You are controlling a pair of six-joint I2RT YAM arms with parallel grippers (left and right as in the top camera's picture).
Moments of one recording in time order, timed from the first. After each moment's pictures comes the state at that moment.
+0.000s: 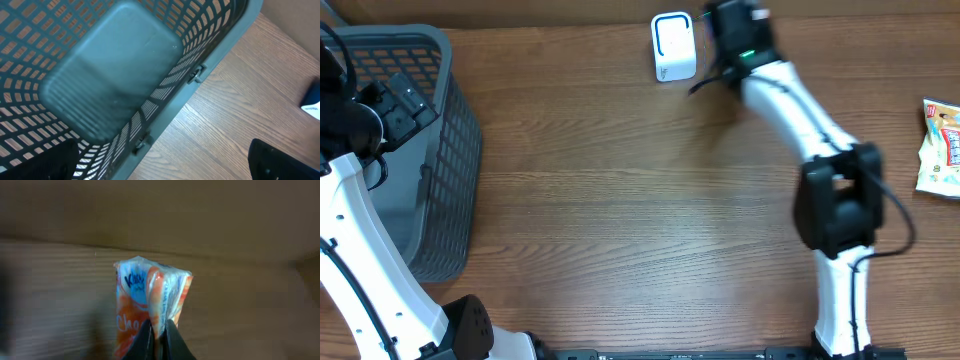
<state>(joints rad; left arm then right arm) 0.38 1.67 2.32 -1.69 -0.05 -0.34 0.29 2.27 2.02 -0.49 0.67 0.09</state>
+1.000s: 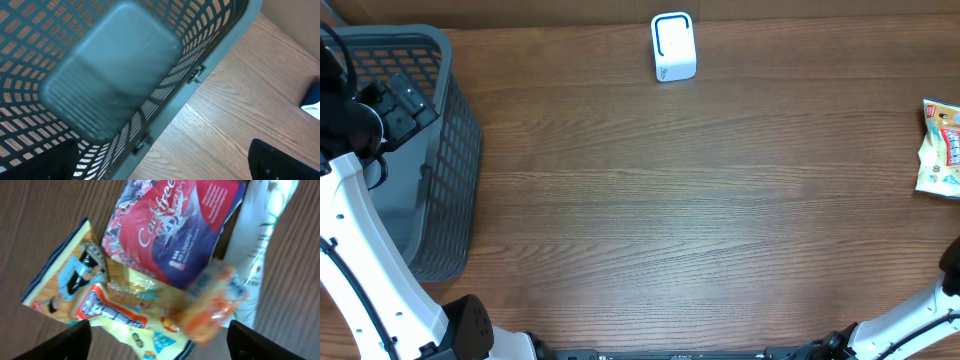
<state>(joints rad) 0.38 1.67 2.32 -1.69 -0.05 -0.34 -0.70 2.04 1.85 -0.98 0.14 0.51</state>
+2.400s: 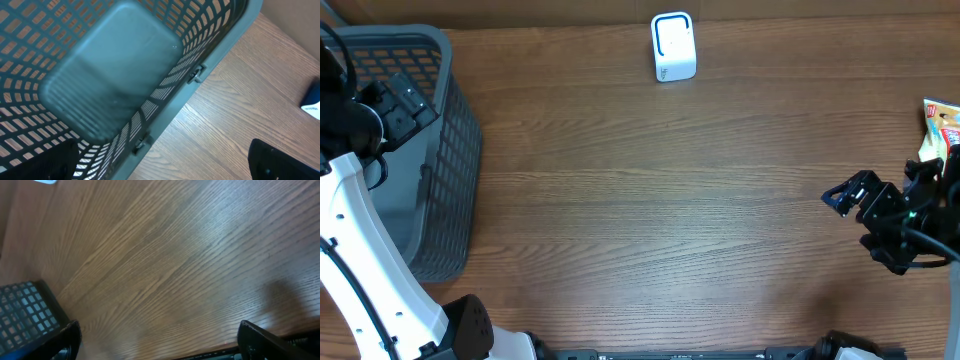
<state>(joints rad) 0.38 1.67 2.32 -1.69 -0.05 -0.34 -0.30 1.11 1.27 -1.47 -0.44 0.43</state>
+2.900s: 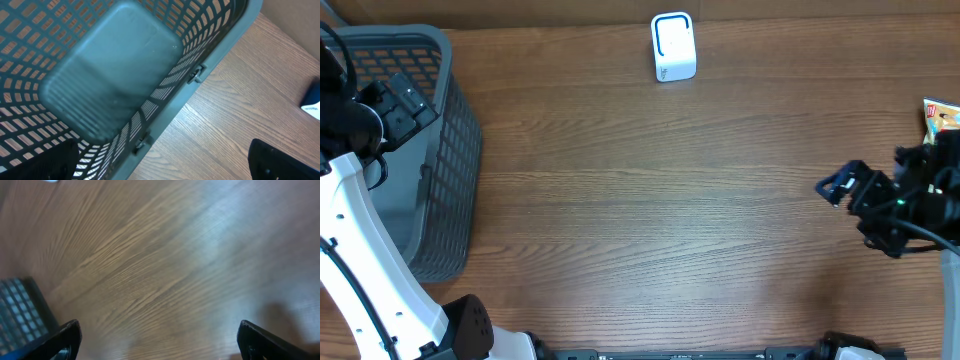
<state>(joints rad) 0.38 1.67 2.32 -1.69 -0.05 -0.34 -0.22 1.15 1.27 -1.37 -0.39 0.43</state>
